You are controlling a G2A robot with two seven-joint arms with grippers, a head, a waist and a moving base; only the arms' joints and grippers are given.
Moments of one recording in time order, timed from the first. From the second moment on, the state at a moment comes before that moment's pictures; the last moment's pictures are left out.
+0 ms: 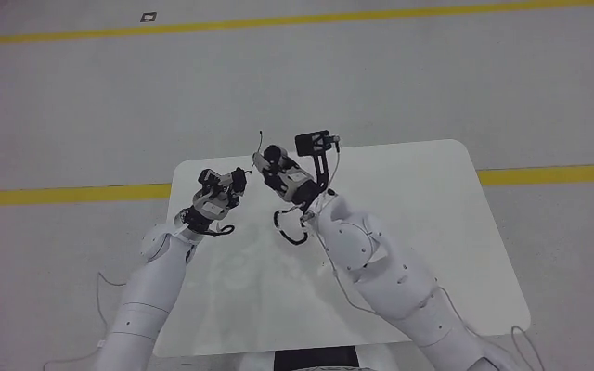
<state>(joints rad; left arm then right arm) 1.30 -1.20 -1.36 -1.26 -1.09 -0.09 -1.18 -1.21 -1.46 0.91 -1.75 -0.70 0.10 0.27</state>
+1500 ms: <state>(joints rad) 1.30 -1.20 -1.36 -1.26 -1.09 -0.09 -1.18 -1.22 -1.49 0.87 -1.73 -0.76 0.12 0.21</state>
